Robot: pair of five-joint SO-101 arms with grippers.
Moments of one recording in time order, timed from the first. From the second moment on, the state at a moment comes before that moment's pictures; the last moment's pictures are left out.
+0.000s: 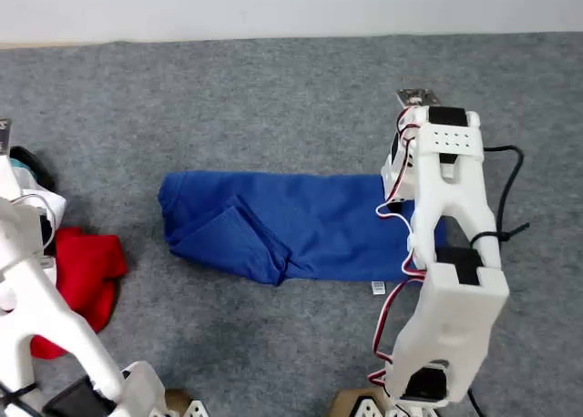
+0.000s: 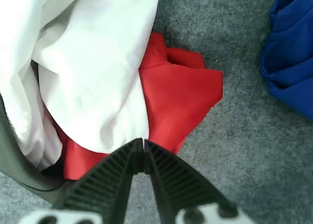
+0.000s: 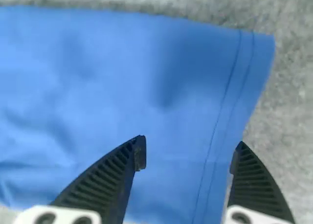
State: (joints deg) left arm -40.9 -20.6 11.4 98.9 -17.9; right arm 2.2 28.3 -14.9 85.0 6.4
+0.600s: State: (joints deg) left arm -41.2 -20.6 11.4 99.1 -17.9; right arm 4.0 37.8 -16.0 82.4 3.3
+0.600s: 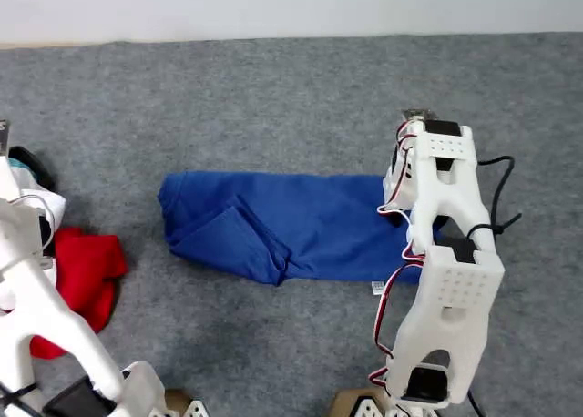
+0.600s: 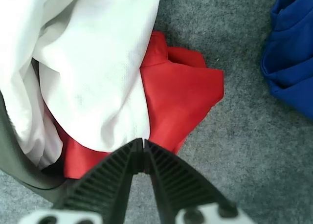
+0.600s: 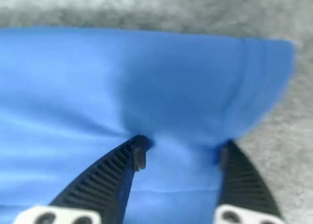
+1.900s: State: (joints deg) left arm -41.2 -20.6 11.4 99.1 -17.9; right arm 29.4 41.7 -34.5 96.4 28.2
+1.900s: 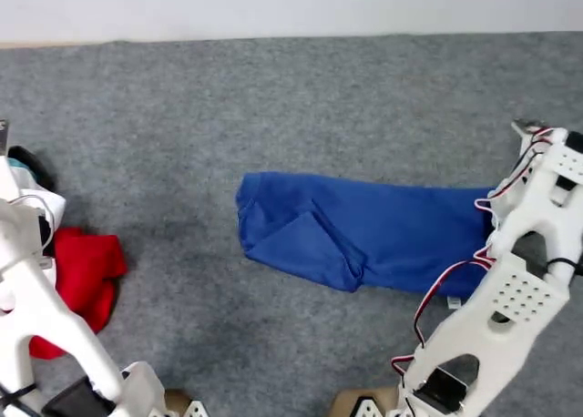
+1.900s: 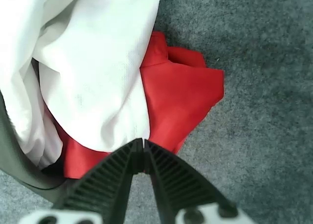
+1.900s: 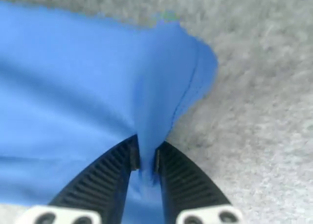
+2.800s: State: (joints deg) left arm -41.2 -20.6 11.4 99.1 -17.9; right arm -4.1 30.3 -34.6 100.5 24.7
